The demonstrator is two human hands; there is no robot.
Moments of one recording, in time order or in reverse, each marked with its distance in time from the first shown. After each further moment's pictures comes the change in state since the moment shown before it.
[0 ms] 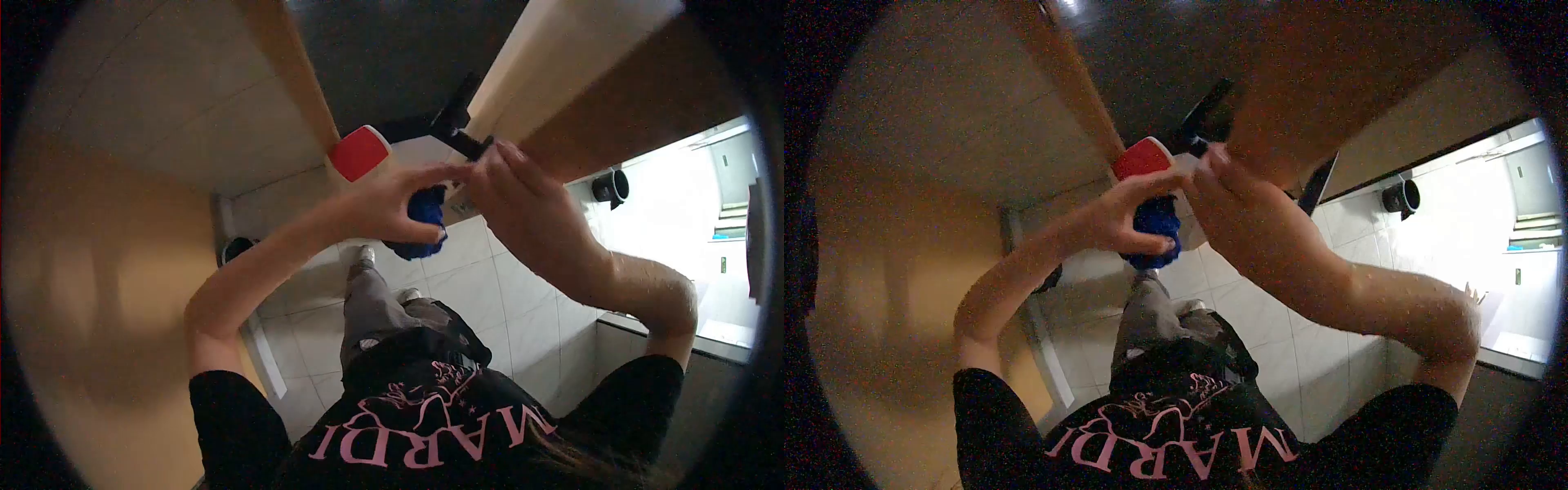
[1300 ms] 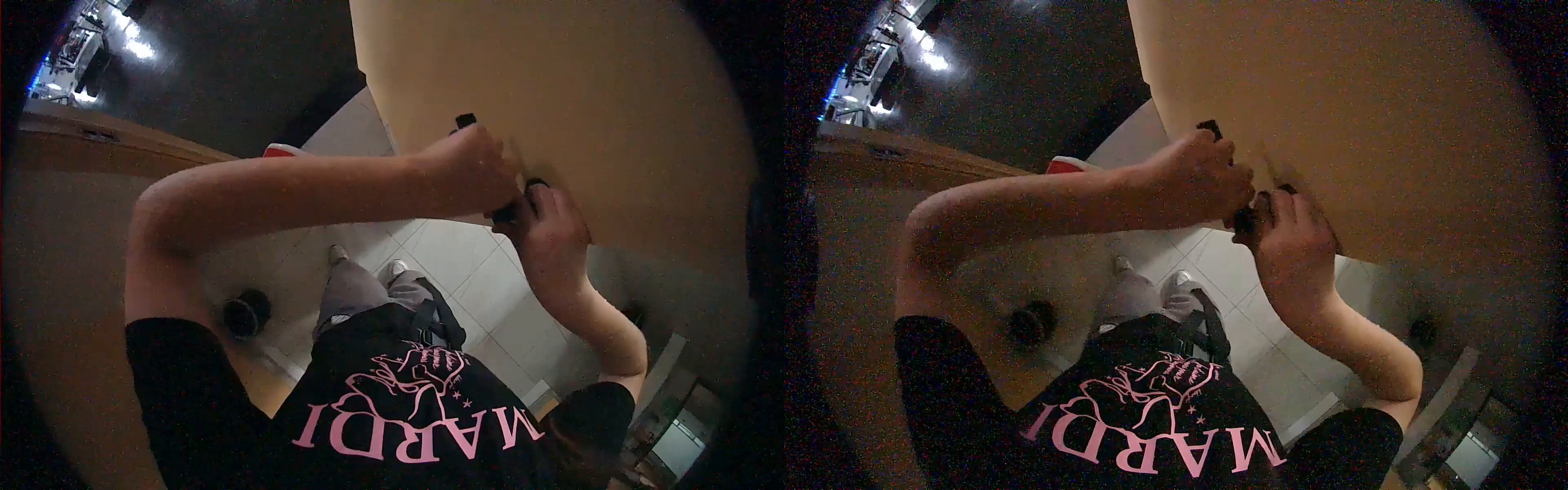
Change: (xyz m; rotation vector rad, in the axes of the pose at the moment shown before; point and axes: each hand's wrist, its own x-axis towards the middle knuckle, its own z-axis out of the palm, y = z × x) left_hand 0.204 -0.057 0.040 1.048 -0.454 0.846; right_hand -0.035 -0.053 0.091 0.674 -0.522 1.111
